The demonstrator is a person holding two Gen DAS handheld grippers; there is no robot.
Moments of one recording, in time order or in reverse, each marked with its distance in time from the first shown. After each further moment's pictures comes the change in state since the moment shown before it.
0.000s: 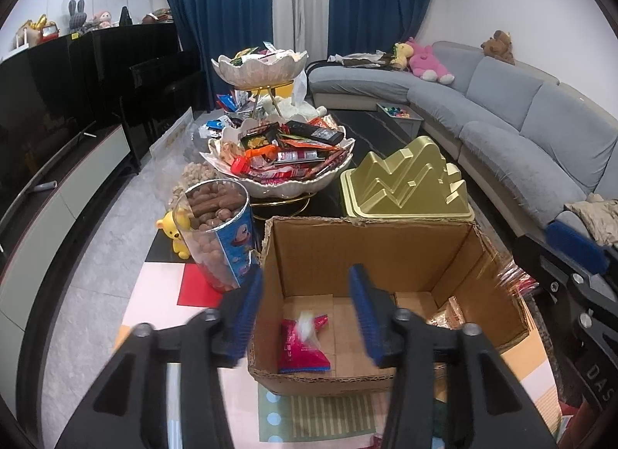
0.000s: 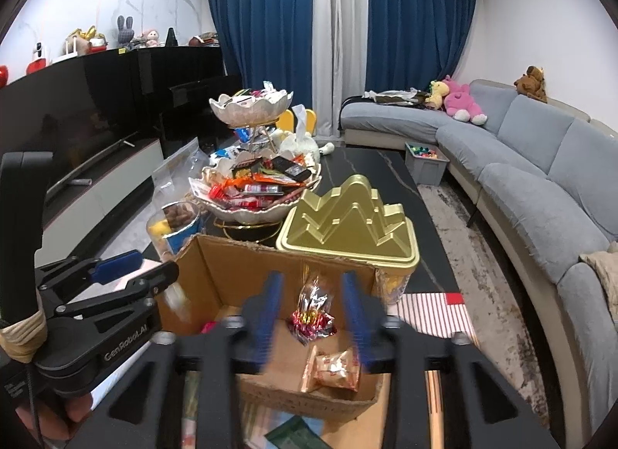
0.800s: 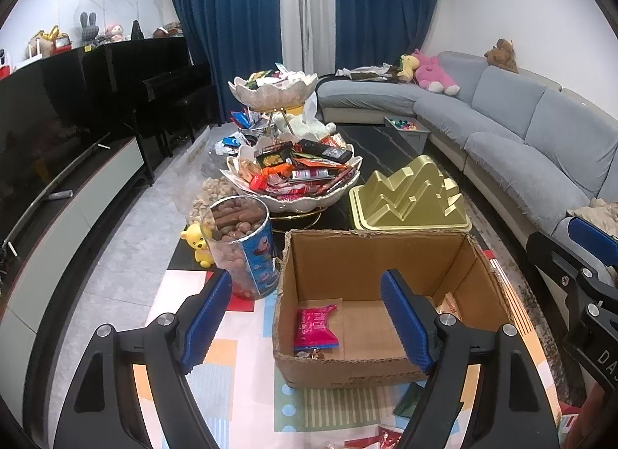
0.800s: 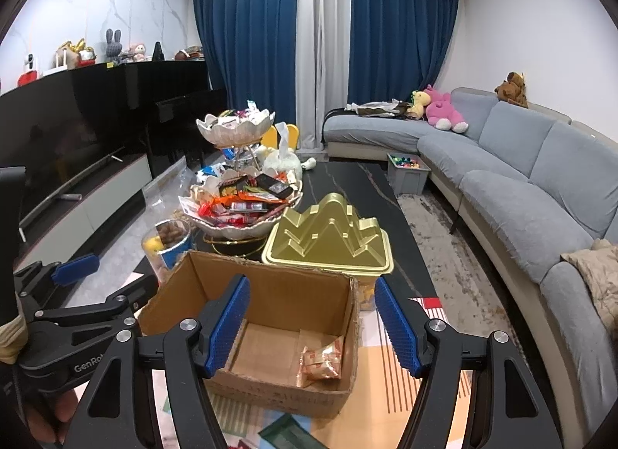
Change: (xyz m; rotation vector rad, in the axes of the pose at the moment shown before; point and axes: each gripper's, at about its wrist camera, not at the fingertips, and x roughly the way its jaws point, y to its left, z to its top) left arm -0.043 0.004 0.002 0.005 -0.052 0.041; right arm -0.035 -0.007 0.007 0.024 -0.040 -0.037
